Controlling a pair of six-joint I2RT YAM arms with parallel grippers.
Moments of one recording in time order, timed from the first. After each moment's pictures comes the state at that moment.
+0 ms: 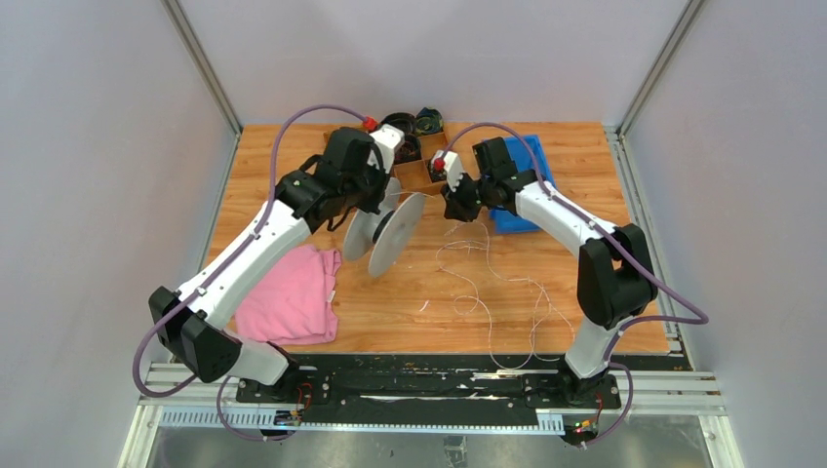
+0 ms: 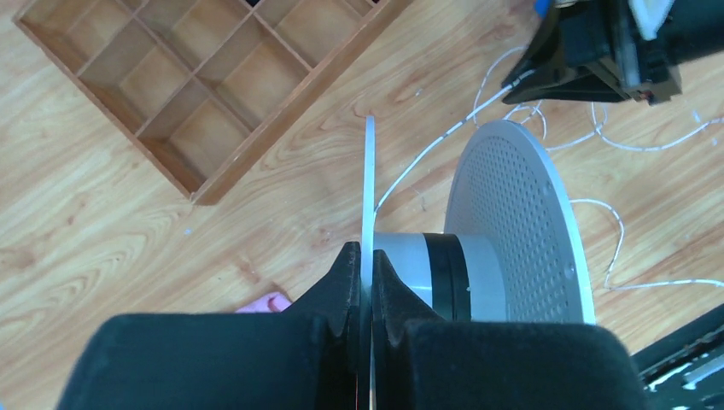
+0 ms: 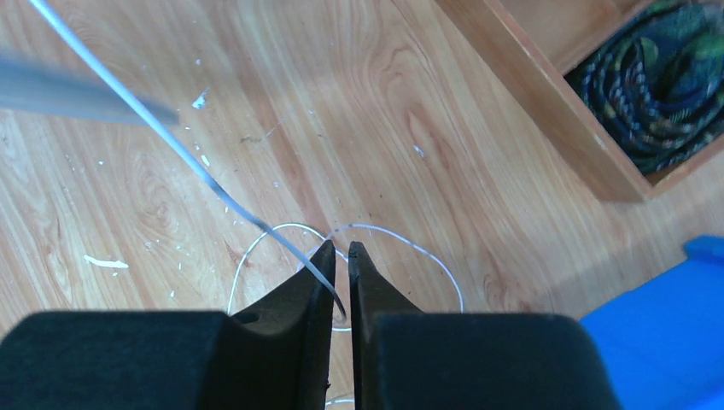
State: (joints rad) left arm -0.63 1.41 1.47 -0.73 -0.11 0.01; right arm 0.46 1.76 1.38 -0.47 -0.53 -0.52
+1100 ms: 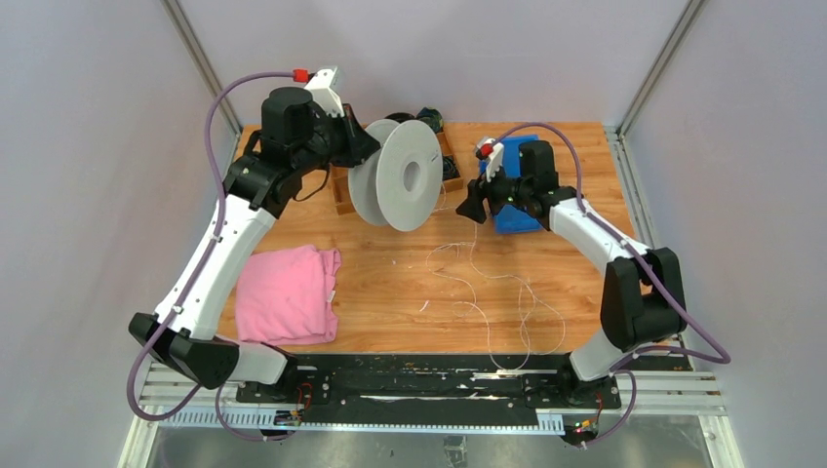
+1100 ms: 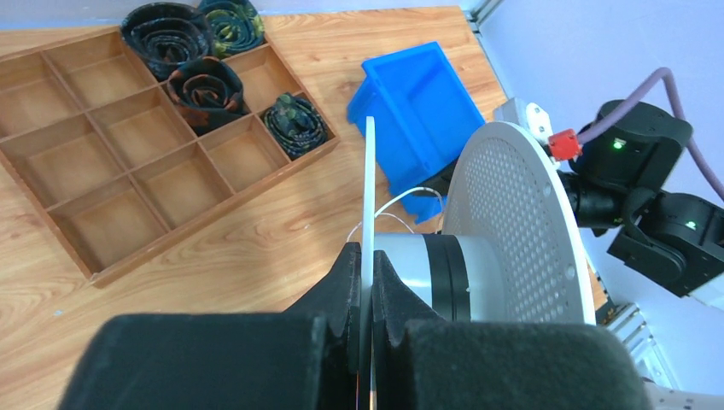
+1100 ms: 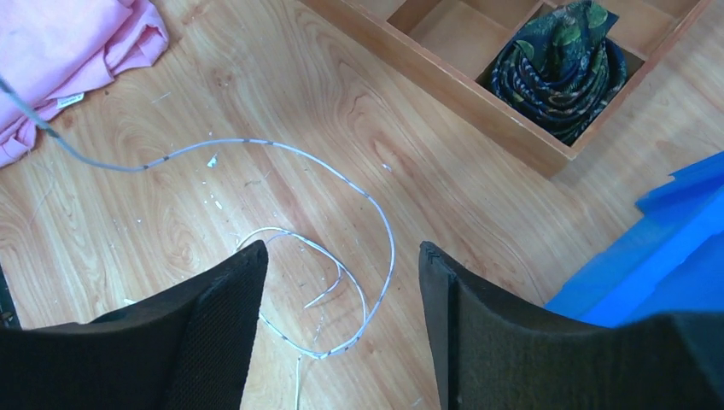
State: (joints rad) left arm -0.41 1.37 1.64 -0.58 0.19 -0.38; right arm 0.29 1.58 1.12 -0.13 -0.70 -0.28
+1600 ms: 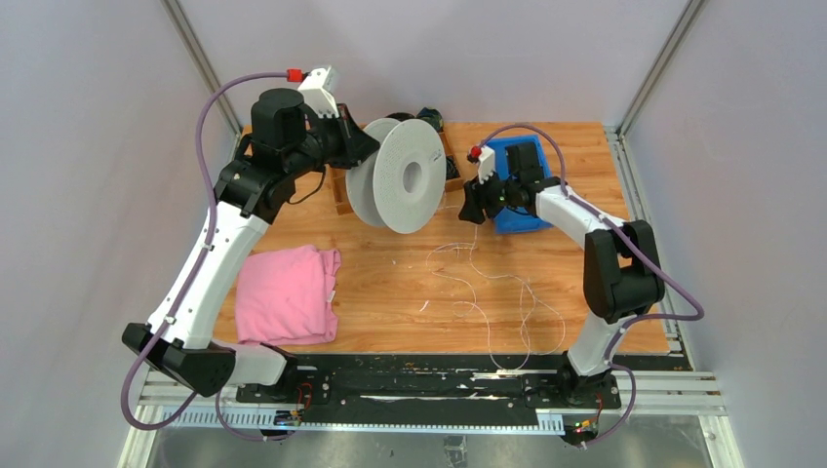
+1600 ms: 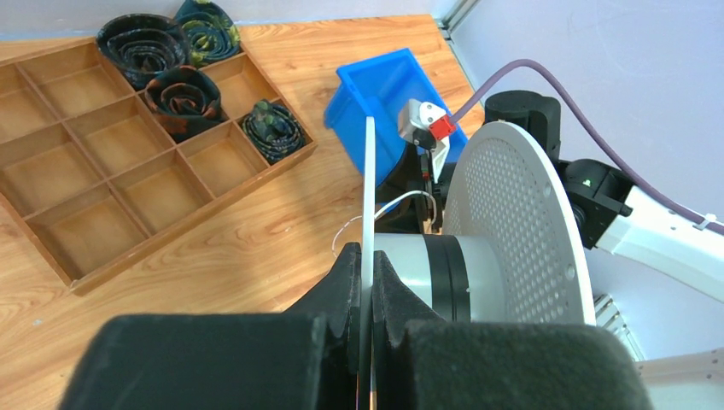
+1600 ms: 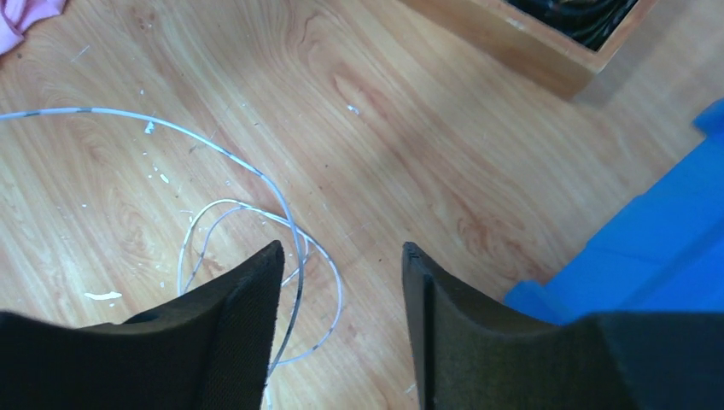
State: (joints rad) left arm -0.41 1.32 1.64 -0.59 0.24 -0.40; right arm 0.29 1.76 1.23 -0.26 -0.61 -0.28
